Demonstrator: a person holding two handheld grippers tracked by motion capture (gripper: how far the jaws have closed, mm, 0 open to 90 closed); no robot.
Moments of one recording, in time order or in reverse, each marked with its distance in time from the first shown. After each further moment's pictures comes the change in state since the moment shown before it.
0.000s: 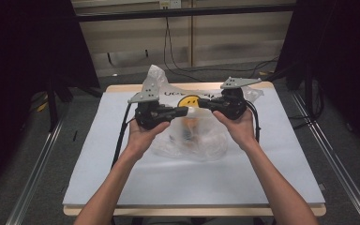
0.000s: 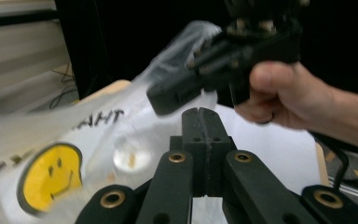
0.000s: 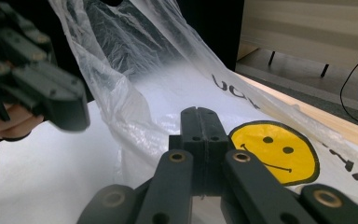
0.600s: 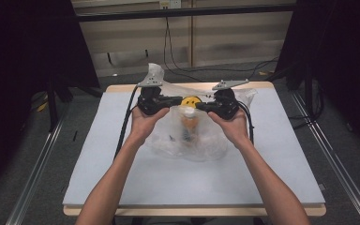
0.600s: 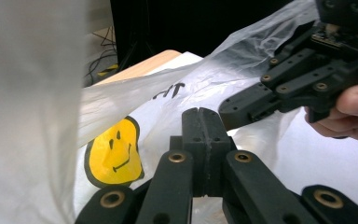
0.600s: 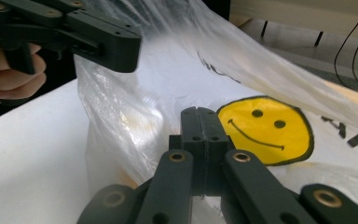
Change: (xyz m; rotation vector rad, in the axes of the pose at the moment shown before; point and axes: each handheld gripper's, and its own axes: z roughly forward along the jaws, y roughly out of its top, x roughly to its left) left arm 0.055 -0.005 0.023 0.117 0.154 -0.091; right arm -0.018 -0.017 0.032 0.111 -0.042 0.046
